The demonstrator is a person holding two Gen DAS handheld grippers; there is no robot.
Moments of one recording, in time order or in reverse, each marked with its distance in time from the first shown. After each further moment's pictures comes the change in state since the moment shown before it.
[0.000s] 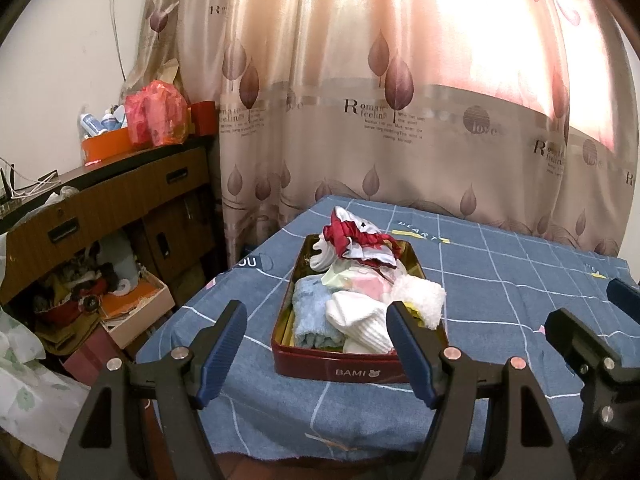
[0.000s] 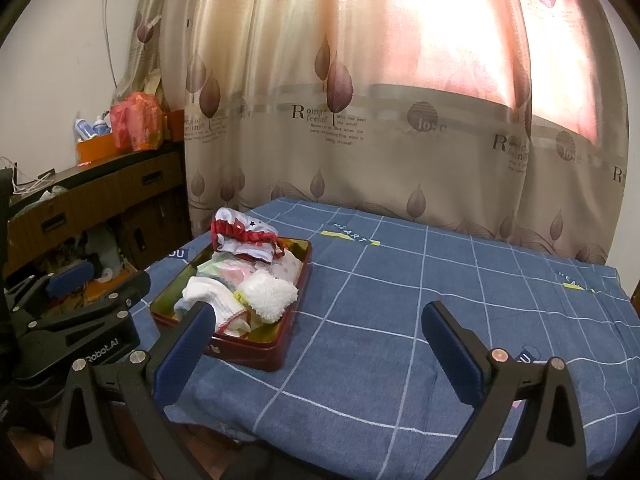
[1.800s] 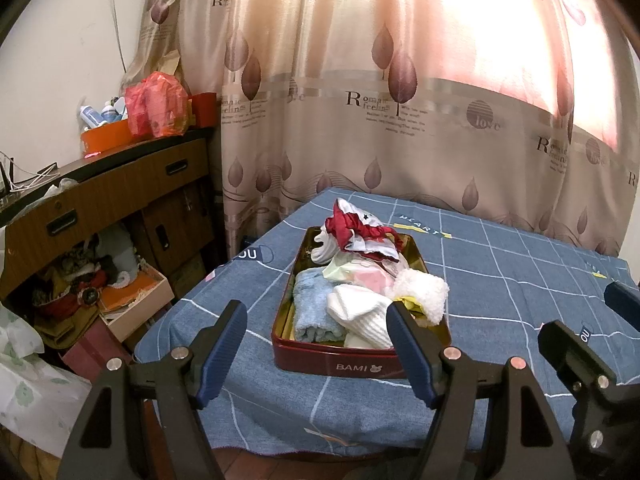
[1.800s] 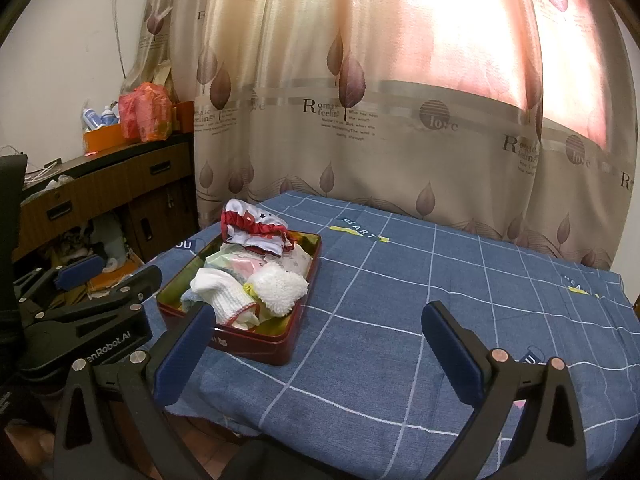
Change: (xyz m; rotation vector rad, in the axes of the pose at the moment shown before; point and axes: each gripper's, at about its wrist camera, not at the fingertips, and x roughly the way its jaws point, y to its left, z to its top) left arm 0.005 0.006 -0.002 -0.005 0.018 -0.008; right arm 0.004 0.009 -0.002 -0.029 0.019 0.021
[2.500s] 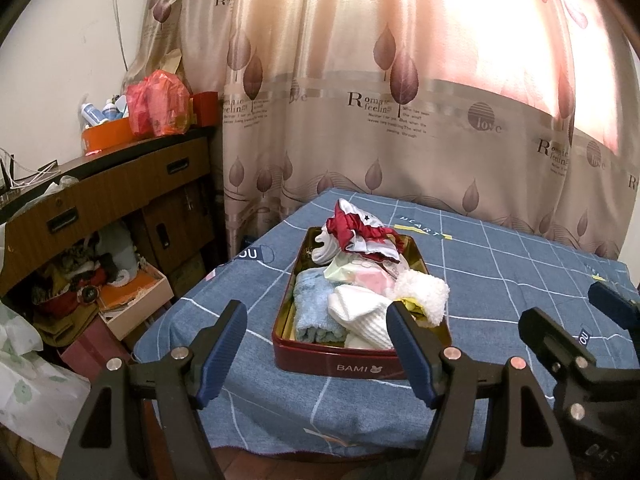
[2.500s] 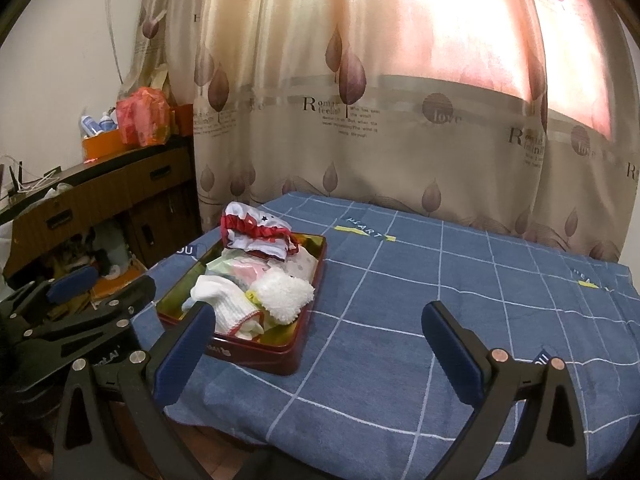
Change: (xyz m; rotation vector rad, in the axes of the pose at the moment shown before) left arm 0.001 0.002 -0.001 -0.009 0.001 0.000; right arm 0.016 0.000 0.003 0.030 0.003 0.017
